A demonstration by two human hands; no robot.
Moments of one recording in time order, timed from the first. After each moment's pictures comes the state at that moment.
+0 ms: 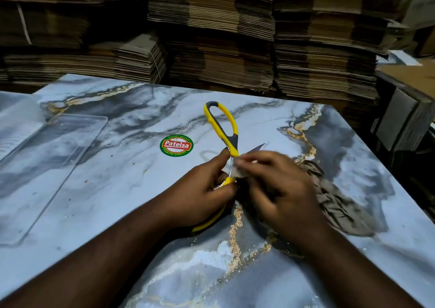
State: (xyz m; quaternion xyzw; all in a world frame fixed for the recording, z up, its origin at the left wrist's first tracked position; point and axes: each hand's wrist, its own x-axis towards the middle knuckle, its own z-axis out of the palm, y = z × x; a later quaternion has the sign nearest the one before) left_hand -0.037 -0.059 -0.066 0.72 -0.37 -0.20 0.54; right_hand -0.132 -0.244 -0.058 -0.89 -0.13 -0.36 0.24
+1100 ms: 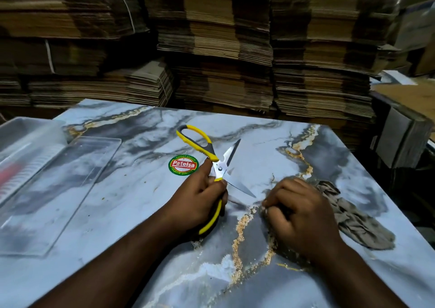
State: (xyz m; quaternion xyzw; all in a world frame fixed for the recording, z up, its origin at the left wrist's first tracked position) left_hand -0.032 -0.062 -0.069 0.61 -0.25 -0.20 0.72; right_hand -0.145 -0.276 -0.058 -0.92 -0.09 -0.35 0.17
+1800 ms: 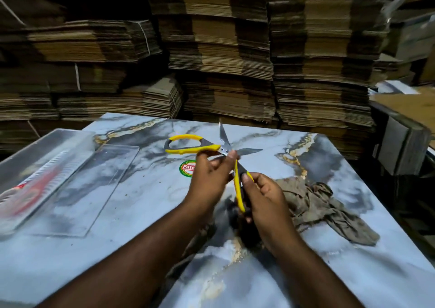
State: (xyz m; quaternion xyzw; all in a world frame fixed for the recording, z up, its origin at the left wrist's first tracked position) left_hand -0.070 -0.083 -0.004 0.60 -0.10 -0.08 0.79; right_hand -0.142 -0.187 -0.032 -0.67 0.11 -0.18 0.71
